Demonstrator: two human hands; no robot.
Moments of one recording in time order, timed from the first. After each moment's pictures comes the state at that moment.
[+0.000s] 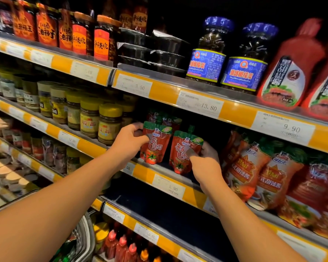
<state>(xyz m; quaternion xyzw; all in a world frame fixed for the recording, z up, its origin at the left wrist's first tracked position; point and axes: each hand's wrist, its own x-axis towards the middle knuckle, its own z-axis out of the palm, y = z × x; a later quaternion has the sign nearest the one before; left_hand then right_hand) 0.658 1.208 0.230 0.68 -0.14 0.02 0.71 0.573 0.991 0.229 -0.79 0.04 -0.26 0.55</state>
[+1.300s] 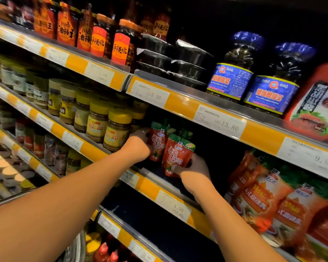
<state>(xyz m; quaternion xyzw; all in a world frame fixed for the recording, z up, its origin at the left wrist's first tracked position) 0.715 1.201 0.236 0.86 -0.14 0.04 0.48 0.638 1.011 0.216 -0.88 0.08 -0.16 0.44</state>
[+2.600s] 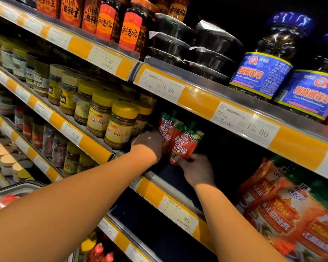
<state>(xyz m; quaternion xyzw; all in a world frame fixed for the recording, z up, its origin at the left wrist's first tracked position) 0.732 1.174 0.224 0.97 -0.05 0.13 0.18 0.687 1.006 0.204 -0.90 0.11 -0.17 0.38</state>
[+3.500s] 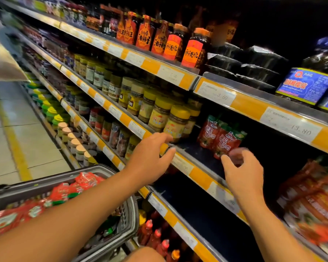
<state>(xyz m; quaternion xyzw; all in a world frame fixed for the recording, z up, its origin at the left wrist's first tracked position) 0.570 1.326 0.197 0.85 -0.14 0.27 0.43 0.569 1.066 0.236 -0.88 0.01 -0.33 0.34</state>
